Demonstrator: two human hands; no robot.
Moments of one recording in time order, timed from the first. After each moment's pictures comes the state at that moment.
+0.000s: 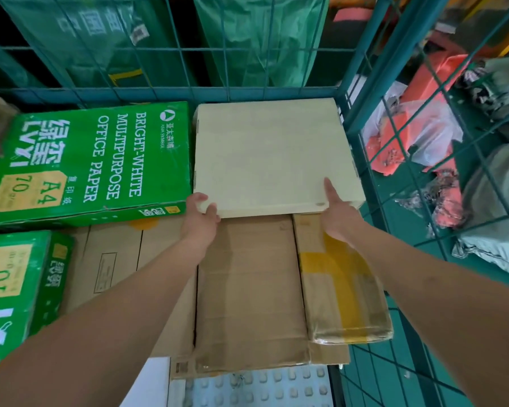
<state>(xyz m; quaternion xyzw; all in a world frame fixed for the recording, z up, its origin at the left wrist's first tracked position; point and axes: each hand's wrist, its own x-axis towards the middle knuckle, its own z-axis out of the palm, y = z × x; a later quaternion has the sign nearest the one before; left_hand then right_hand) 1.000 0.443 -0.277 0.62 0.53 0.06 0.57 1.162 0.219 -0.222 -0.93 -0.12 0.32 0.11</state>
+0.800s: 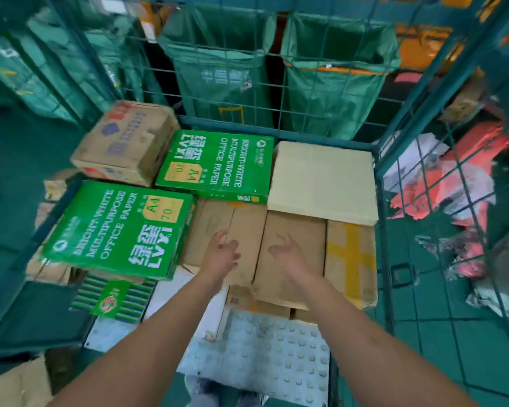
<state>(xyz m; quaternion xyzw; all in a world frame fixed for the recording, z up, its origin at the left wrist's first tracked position) 0.746 0.366 -0.064 0.48 0.58 0.08 0.66 0.878 0.249 -0.049 -0.79 -0.11 0.46 0.38</state>
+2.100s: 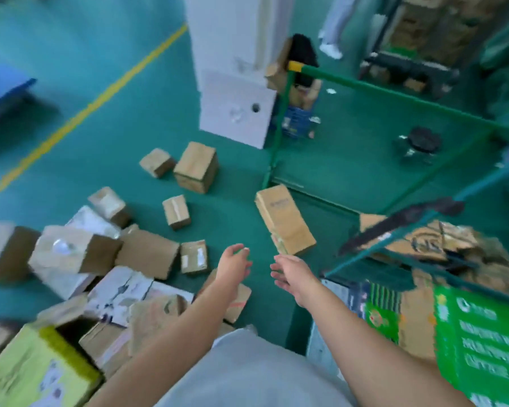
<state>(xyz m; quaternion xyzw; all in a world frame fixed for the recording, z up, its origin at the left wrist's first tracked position) -0.018 0.182 -0.041 -0.17 0.67 0.60 0.40 0.079 0.299 0.010 -0.51 -0.54 0.66 -0.09</state>
